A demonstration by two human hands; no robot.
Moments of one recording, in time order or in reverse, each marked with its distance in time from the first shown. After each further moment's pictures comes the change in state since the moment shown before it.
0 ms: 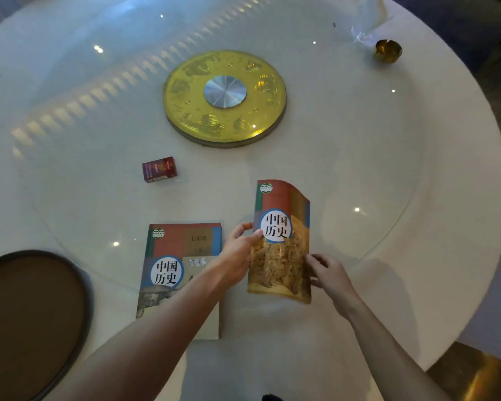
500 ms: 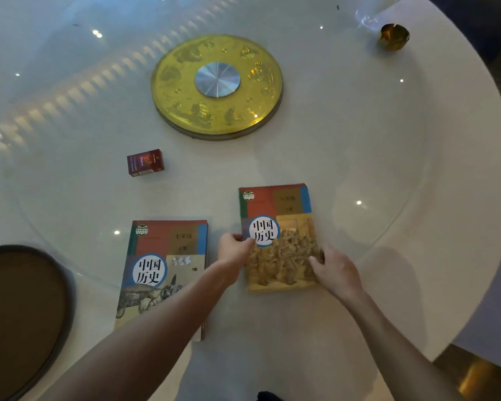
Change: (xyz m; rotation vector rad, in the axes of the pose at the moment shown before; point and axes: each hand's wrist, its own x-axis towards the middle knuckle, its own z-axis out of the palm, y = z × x) left_hand 0.041 -0.030 0.017 0.447 0.400 0.049; right_hand 0.040 0.006 -0.039 -0.840 0.131 -0.243
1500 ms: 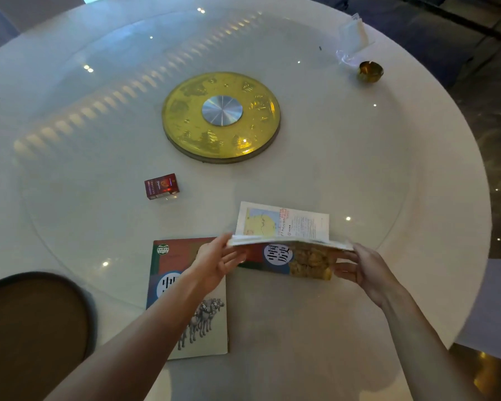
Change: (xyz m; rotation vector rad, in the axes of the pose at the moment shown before) left_hand -0.017 0.029 -0.106 -0.575 -0.344 -0.136; right_hand -0.036 -0.020 -0.063 1.206 -0.098 0.290
